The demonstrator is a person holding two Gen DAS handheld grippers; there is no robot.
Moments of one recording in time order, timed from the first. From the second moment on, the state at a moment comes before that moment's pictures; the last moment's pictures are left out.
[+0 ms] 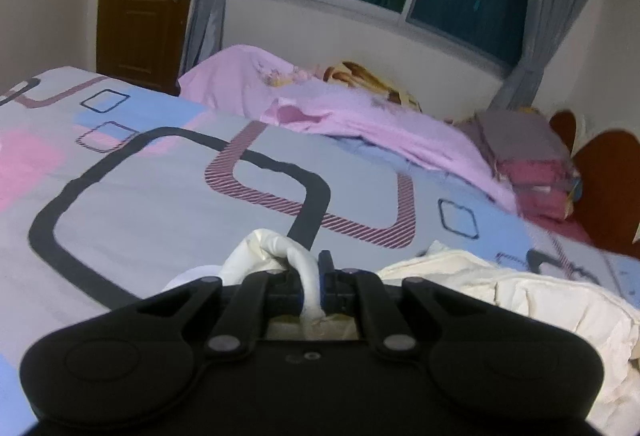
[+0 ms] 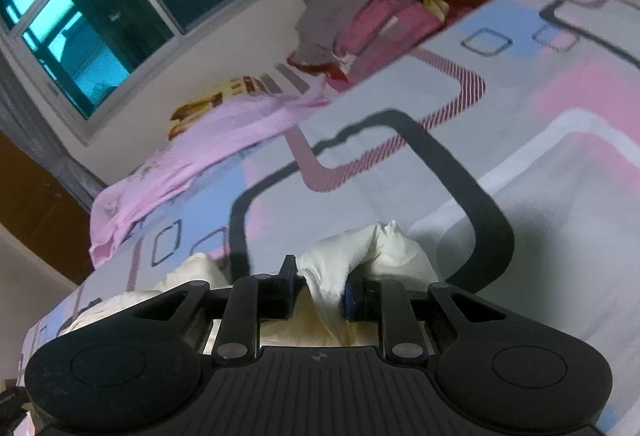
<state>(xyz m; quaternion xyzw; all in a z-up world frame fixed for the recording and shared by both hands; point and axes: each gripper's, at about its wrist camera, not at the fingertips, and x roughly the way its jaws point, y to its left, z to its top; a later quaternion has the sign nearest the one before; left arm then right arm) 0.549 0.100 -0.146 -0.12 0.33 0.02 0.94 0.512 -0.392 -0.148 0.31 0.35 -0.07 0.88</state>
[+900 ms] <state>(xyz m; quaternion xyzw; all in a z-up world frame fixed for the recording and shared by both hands) 0.542 0.062 -0.135 -0.03 0.28 -0.02 0.96 0.536 -0.296 -0.136 0.01 0.27 -0.02 0.96</state>
